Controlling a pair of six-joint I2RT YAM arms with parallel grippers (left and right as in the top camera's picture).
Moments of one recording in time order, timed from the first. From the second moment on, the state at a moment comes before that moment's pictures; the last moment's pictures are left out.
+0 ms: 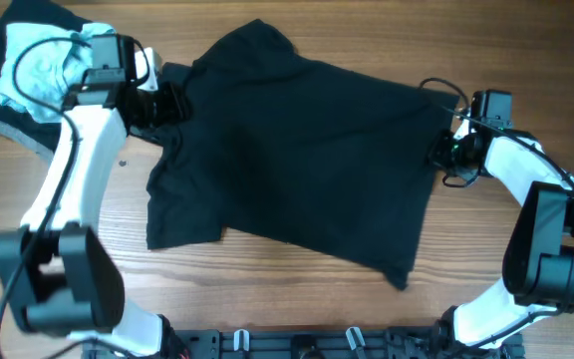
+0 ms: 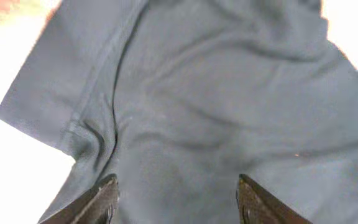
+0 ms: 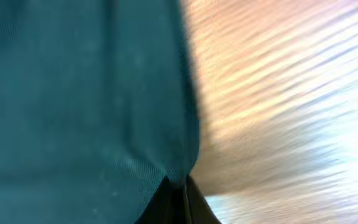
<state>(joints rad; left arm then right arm) 0.04 1.72 1.36 -0.74 0.26 -0.26 -0.18 1.82 1.00 -0.43 -0.10 0.35</state>
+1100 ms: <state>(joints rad) -0.43 1.66 0.84 -0.81 0.40 -0.32 -0.51 1.52 1.07 -1.05 -0.19 0.40</state>
